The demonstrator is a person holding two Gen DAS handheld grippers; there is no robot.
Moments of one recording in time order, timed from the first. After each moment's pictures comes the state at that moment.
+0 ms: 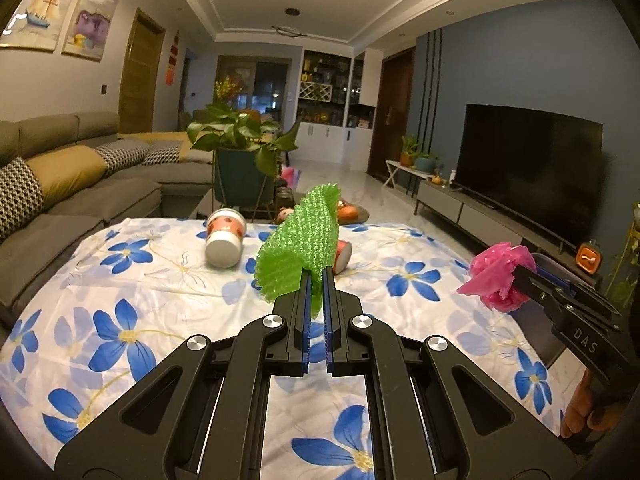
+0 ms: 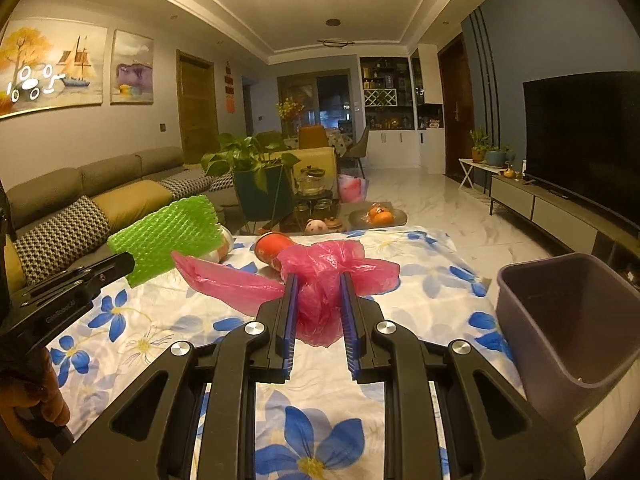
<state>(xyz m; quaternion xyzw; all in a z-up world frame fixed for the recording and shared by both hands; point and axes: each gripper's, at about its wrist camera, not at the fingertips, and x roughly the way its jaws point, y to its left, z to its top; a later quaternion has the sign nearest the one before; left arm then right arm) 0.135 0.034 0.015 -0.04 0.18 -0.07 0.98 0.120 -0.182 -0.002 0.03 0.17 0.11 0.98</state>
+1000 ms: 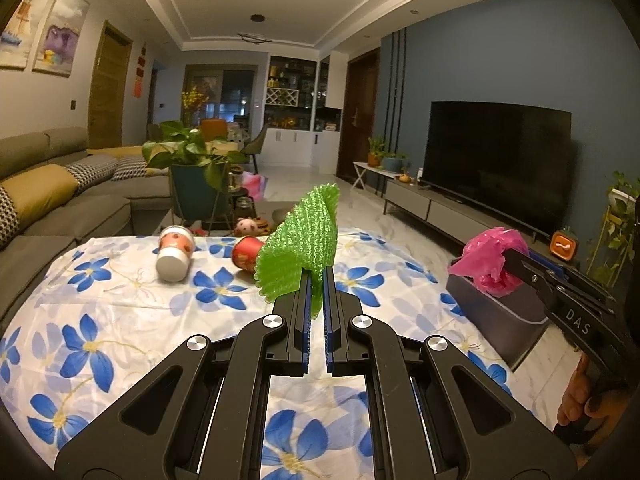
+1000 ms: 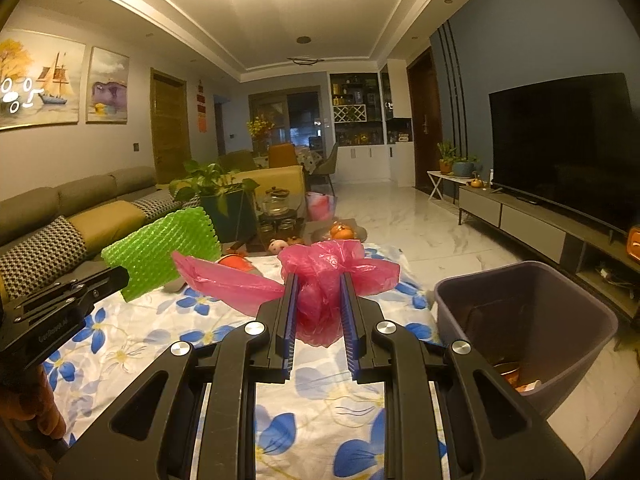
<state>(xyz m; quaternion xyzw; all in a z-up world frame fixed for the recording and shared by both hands) 0.124 -0.024 0.029 -0.02 0.17 -0.13 0.98 0.094 -0.222 0.011 0.04 0.14 0.06 0.99</state>
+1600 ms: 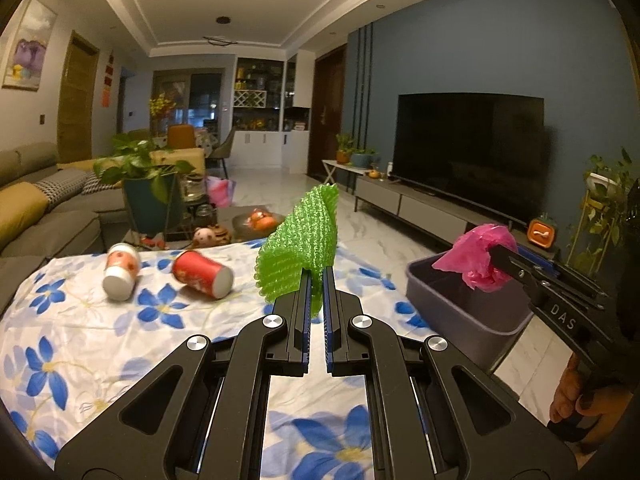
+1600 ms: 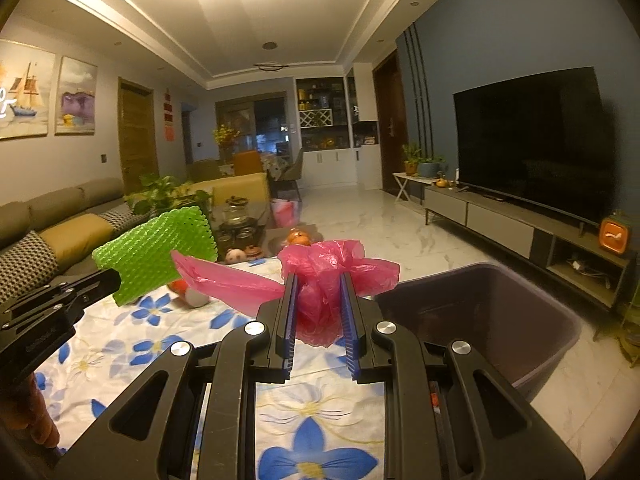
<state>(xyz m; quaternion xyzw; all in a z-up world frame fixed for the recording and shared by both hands) 0.141 -0.090 0.034 0.00 0.16 -0.18 0.97 0.091 -0.270 0.012 0.05 0.13 0.00 0.99</state>
